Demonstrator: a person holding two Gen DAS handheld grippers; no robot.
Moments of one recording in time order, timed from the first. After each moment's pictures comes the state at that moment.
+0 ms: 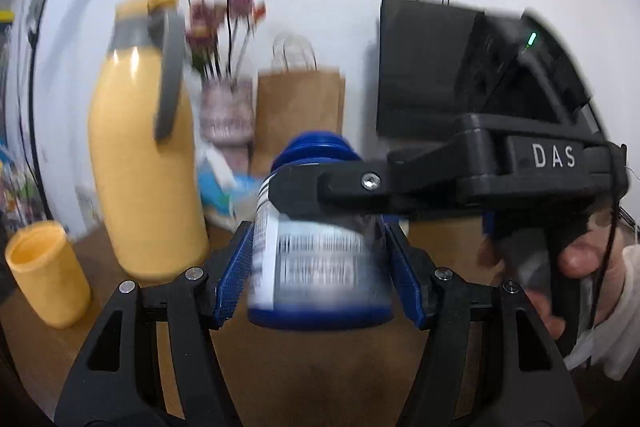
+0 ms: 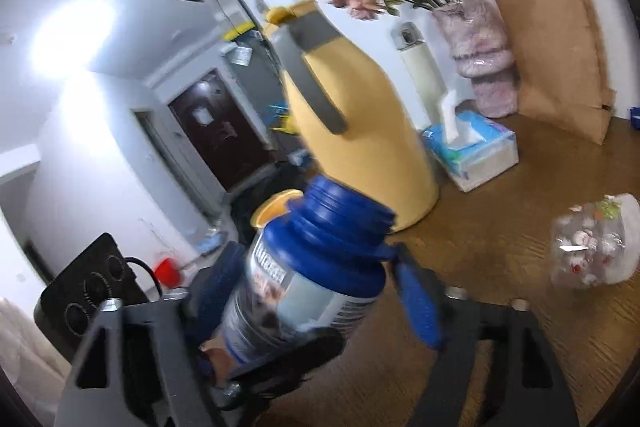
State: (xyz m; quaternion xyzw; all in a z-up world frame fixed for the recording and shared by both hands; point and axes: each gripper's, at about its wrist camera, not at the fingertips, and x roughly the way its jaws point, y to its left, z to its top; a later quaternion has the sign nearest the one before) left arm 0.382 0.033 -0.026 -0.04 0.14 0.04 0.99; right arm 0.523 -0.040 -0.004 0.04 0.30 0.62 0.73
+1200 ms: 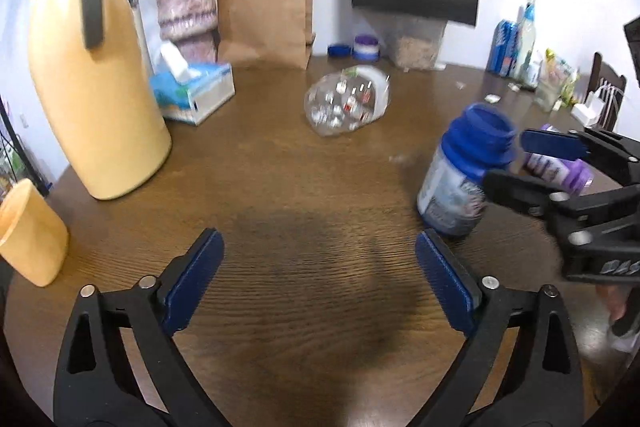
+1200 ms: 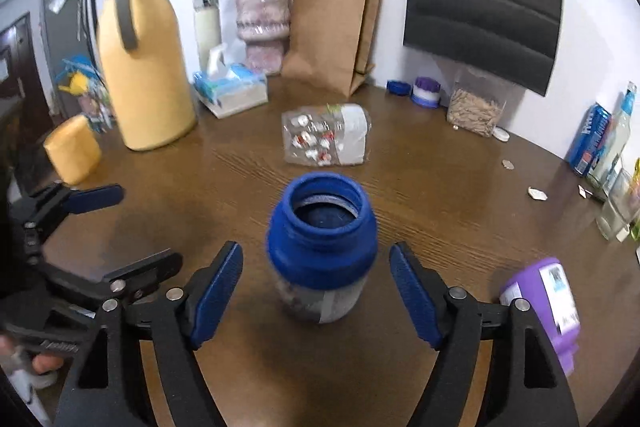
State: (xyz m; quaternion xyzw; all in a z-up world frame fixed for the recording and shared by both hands) left arm 0.401 0.002 -0.039 -0.01 0.34 0.01 0.94; right arm 0.458 -0.155 -0.009 -0.10 0.31 0.28 0.90
